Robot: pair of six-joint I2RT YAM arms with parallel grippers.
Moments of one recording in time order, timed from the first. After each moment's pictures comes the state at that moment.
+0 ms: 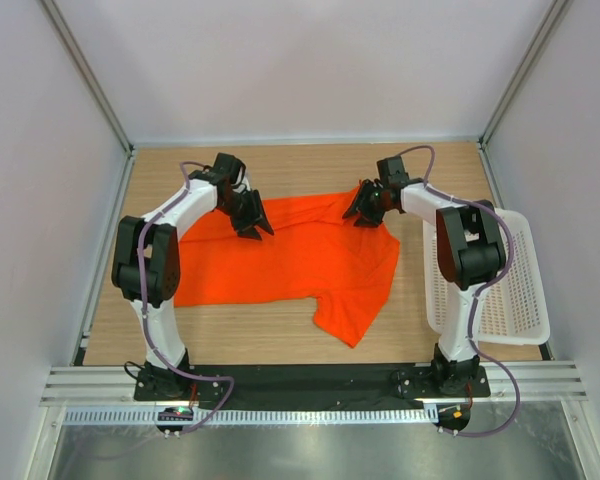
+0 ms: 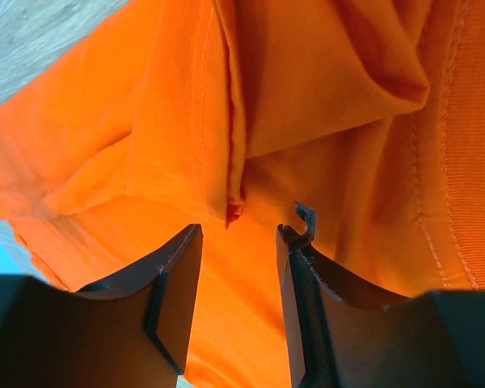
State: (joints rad) left arm -0.27 1.92 1.47 -0.74 0.42 -0.58; right arm 0.23 2.03 1.38 -0.35 -0.31 0.70
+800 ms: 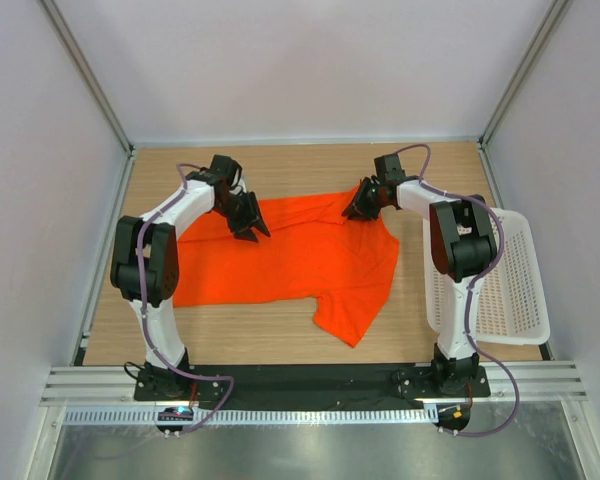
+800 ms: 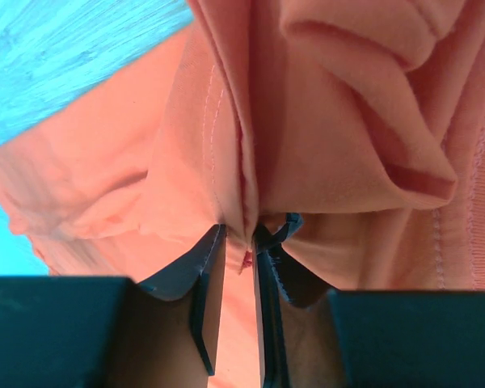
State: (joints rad) left arm -0.25 1.92 1.45 -0.75 0.41 -0.57; right arm 0.22 2.12 1.47 -0.31 -0.34 0.73
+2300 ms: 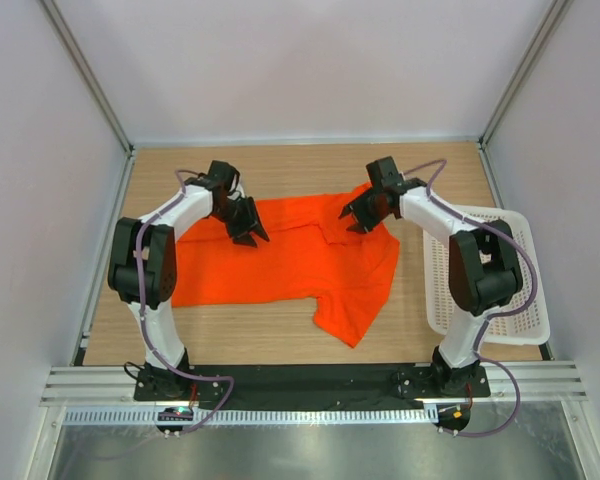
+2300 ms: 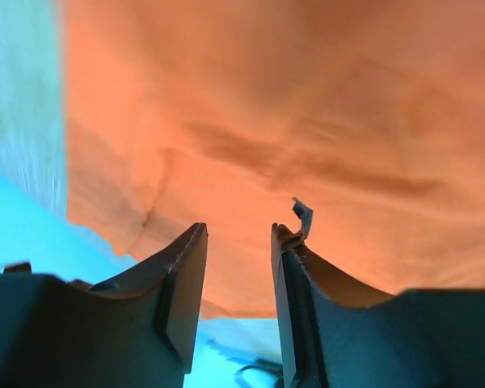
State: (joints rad) left arm -0.24 1.90 1.37 -0.70 0.43 -0.58; right arm 0.34 1.80 1.24 -0.51 -0.16 1.36
